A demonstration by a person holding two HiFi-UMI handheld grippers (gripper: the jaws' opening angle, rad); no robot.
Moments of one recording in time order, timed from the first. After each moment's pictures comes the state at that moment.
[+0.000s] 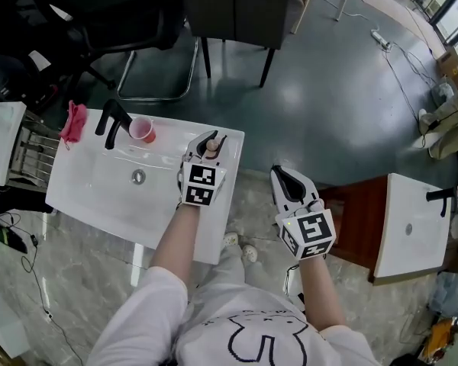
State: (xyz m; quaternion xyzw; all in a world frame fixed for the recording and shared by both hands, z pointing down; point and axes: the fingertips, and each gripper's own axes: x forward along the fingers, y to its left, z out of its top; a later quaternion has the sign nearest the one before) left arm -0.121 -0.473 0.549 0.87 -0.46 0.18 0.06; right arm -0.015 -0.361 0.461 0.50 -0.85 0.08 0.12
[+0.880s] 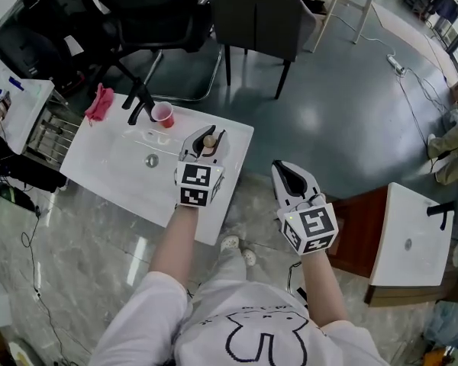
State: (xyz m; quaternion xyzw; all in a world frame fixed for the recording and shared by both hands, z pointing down) left arm -0.149 -0.407 0.462 0.84 -0.53 0.12 0.02; right arm -0.023 -0.315 0.419 0.45 -0.89 0.04 0.09
